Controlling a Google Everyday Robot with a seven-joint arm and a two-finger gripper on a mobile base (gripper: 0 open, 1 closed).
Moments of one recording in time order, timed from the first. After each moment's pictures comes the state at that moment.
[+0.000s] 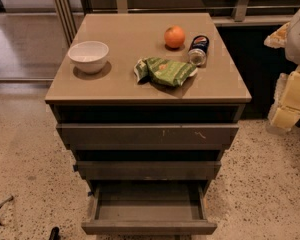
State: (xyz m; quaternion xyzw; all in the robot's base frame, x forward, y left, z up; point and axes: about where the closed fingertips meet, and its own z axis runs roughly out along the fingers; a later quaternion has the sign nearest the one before) arm 0.438 -0.216 0.977 -0.60 0.78 -0.04 0.16
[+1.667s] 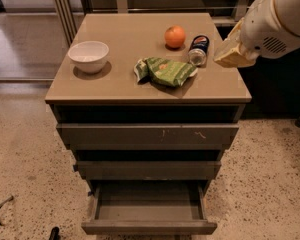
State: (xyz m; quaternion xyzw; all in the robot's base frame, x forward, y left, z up) arm 0.514 -0.157 0.987 -0.57 0.76 -0.04 0.32
